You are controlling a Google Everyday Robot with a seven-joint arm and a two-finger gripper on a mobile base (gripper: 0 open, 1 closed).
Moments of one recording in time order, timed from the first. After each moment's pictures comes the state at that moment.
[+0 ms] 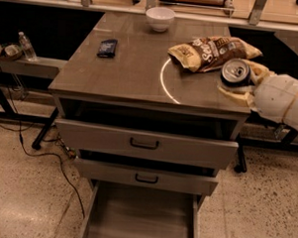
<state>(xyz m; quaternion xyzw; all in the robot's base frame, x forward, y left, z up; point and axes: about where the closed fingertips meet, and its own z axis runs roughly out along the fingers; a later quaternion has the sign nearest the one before) 0.574 -0.203 0.928 -0.46 0.58 0.02 0.67</state>
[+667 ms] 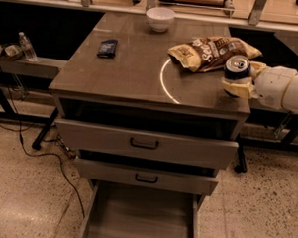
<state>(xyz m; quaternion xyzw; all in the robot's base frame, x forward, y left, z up) 0.635 -0.232 0.894 -0.41 0.67 0.09 0.61</state>
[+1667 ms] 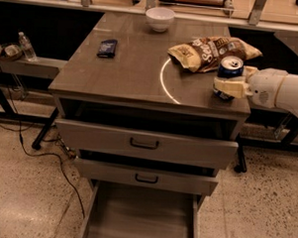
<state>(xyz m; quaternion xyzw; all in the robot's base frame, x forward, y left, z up) 0.642 -0.215 0.876 -0.35 0.71 0.21 0.57</state>
